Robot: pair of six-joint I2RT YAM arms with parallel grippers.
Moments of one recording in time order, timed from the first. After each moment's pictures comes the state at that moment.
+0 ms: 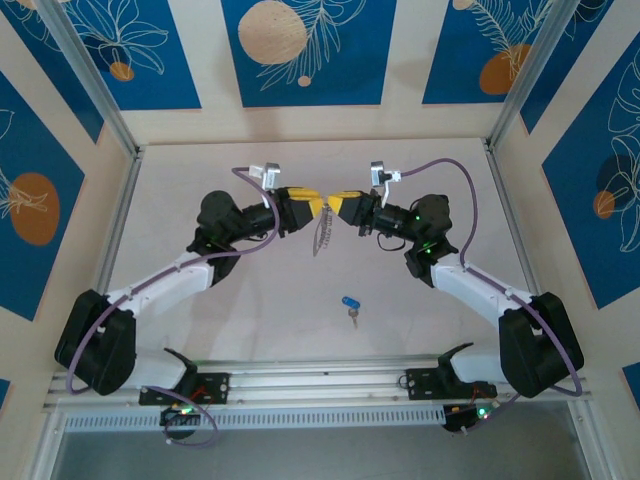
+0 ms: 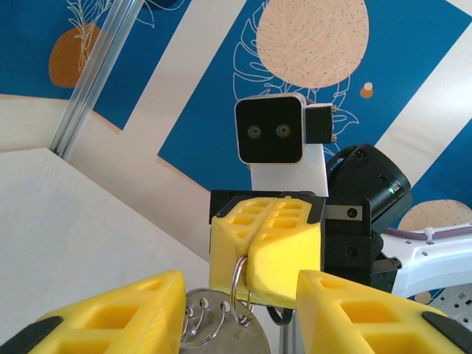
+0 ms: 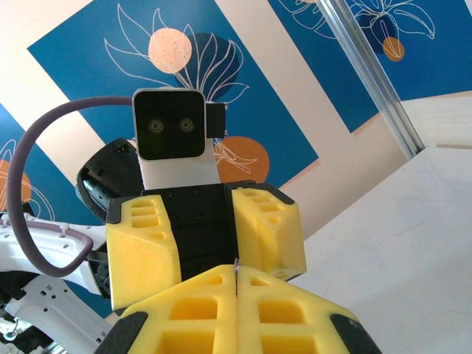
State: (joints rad) left arm -0.55 1.36 0.83 0.74 0.72 -0.70; right arm 0.44 1.30 0.73 0.84 -0.80 0.81
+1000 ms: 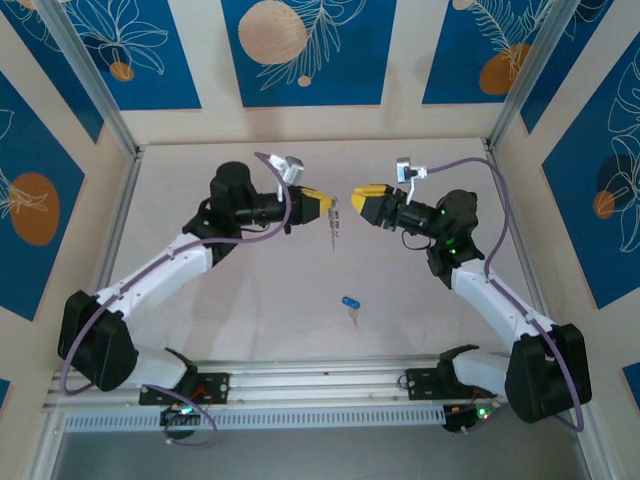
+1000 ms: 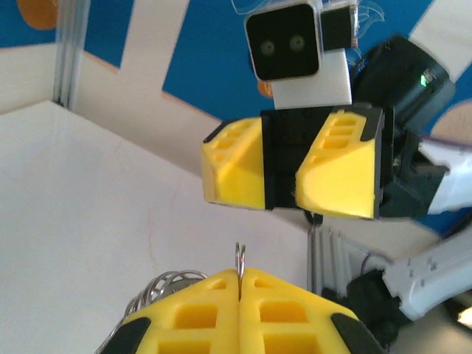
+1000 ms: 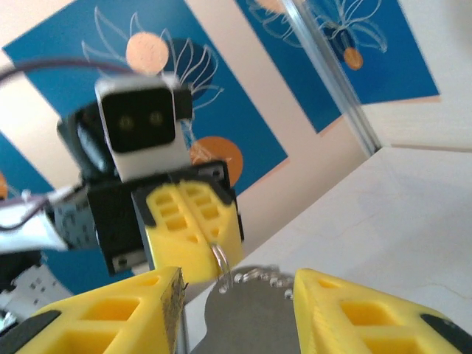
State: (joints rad) left arm -0.57 1.38 1.17 0.04 0.82 -0.25; right arm 0.28 1.15 0.74 0.60 -0.94 0.74
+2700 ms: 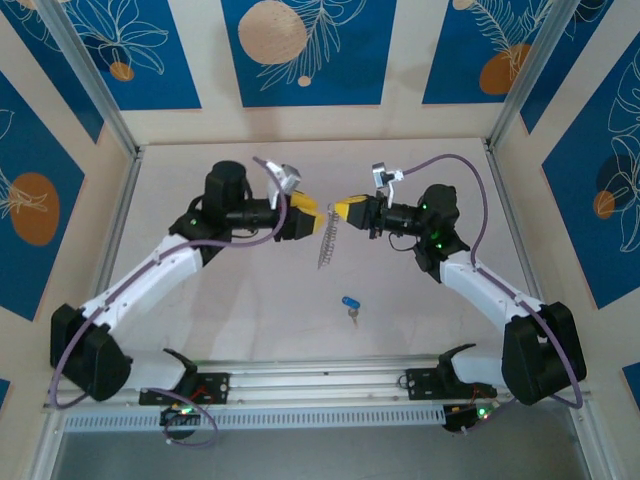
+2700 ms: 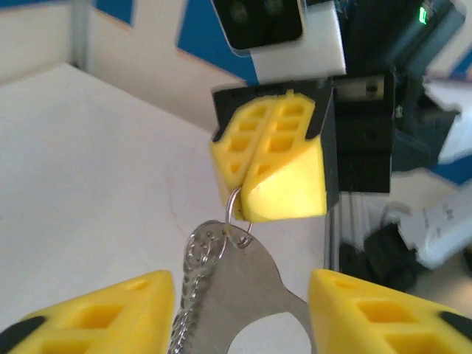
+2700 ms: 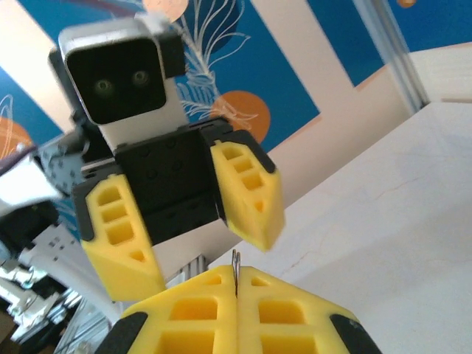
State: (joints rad) left arm -0.53 1.29 1.09 -0.07 0.76 -0.18; right arm 0.36 1.26 0.76 0.63 -0.97 0.72
